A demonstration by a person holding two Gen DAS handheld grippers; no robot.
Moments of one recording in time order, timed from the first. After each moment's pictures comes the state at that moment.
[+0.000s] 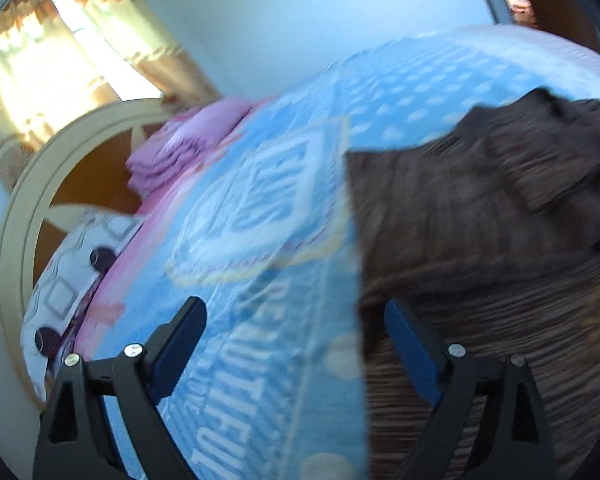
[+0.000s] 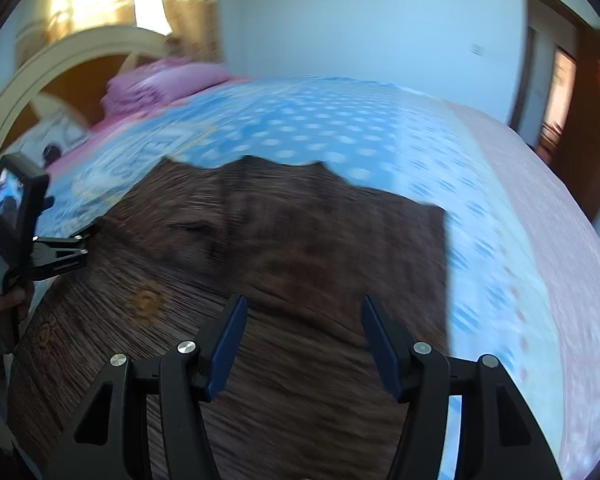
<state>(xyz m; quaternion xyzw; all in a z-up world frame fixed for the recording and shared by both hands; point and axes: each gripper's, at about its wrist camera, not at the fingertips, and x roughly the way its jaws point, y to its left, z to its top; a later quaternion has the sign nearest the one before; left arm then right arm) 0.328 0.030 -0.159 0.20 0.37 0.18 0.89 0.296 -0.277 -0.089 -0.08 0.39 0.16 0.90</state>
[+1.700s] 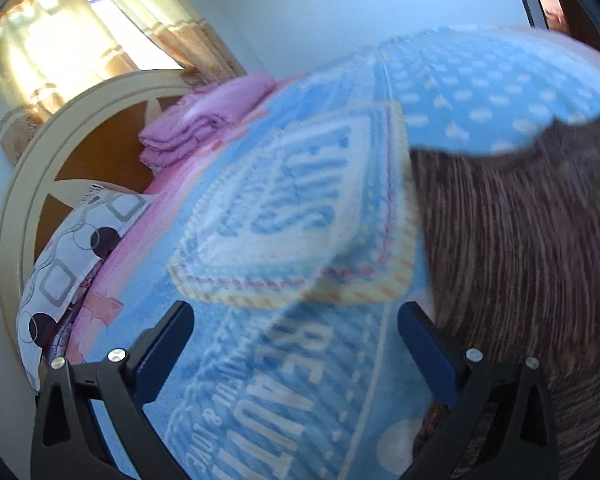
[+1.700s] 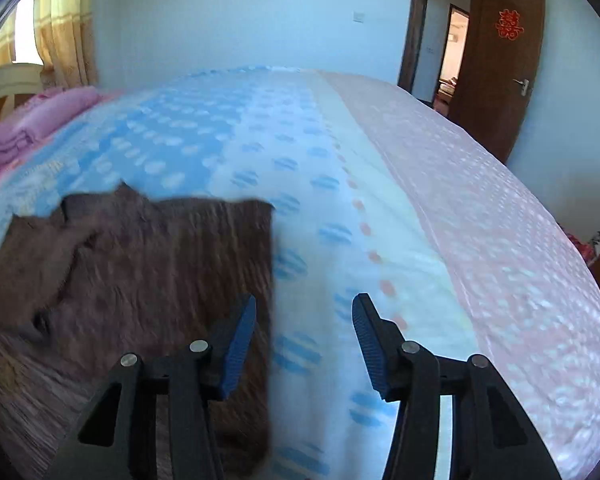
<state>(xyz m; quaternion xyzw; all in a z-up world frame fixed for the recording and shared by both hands) 0.378 0.060 -0.154 0.16 0.36 0.22 0.89 0.366 -0.389 -0.112 -0.02 0.40 -0.04 0.92</state>
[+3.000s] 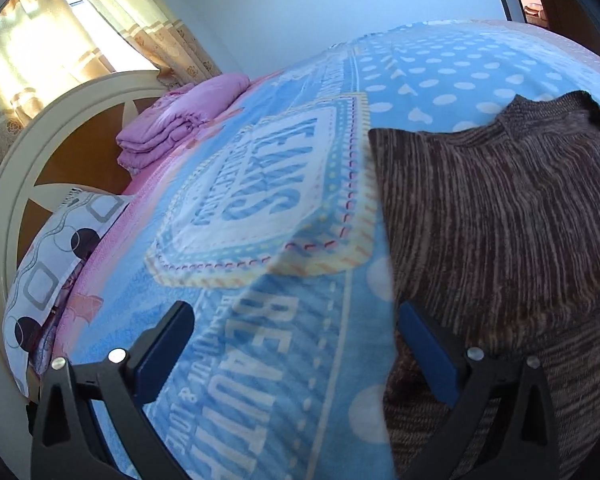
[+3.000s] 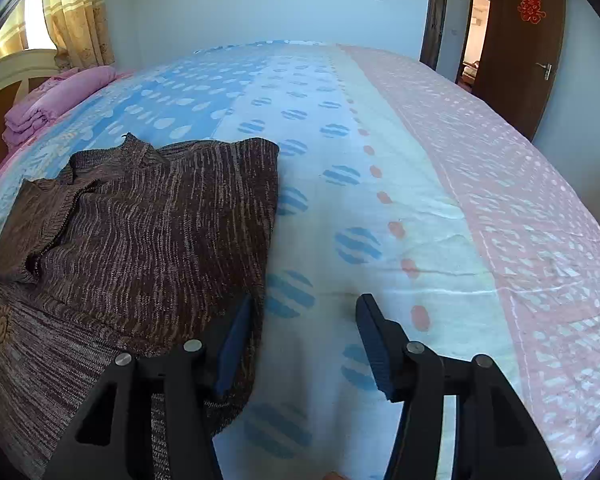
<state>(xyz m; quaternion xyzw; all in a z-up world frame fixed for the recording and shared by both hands) 0.358 0.052 -0.169 0.17 0.39 0.17 0.89 0.342 -0.410 -0.144 -0.01 0.44 -0.01 0.90</state>
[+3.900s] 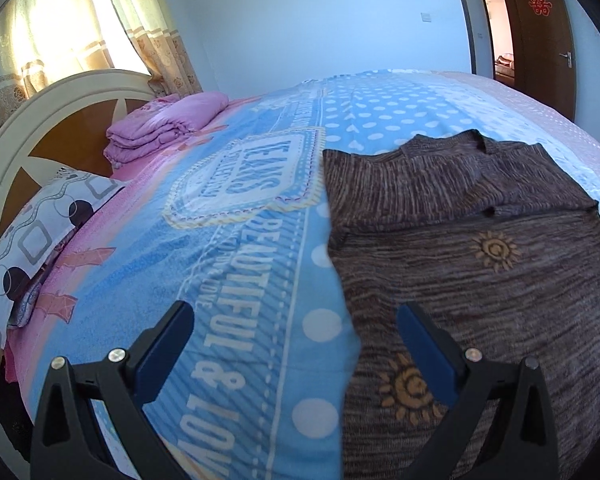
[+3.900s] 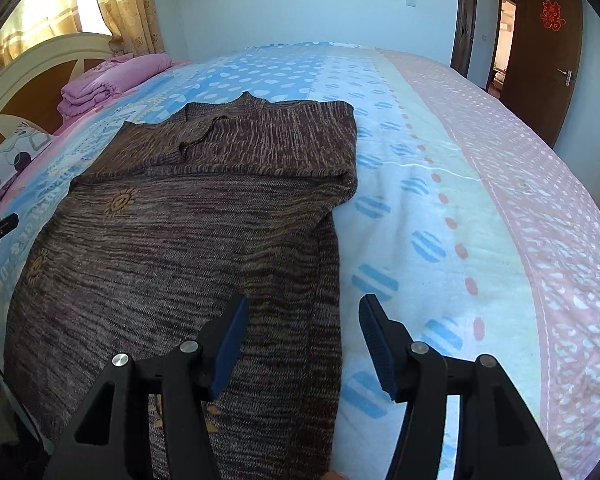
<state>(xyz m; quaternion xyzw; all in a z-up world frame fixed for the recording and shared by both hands) 0.204 0.043 -0.114 0.10 0.35 0.07 0.93 0.184 -0.366 -0.121 -0.01 0.44 0.06 0.90</state>
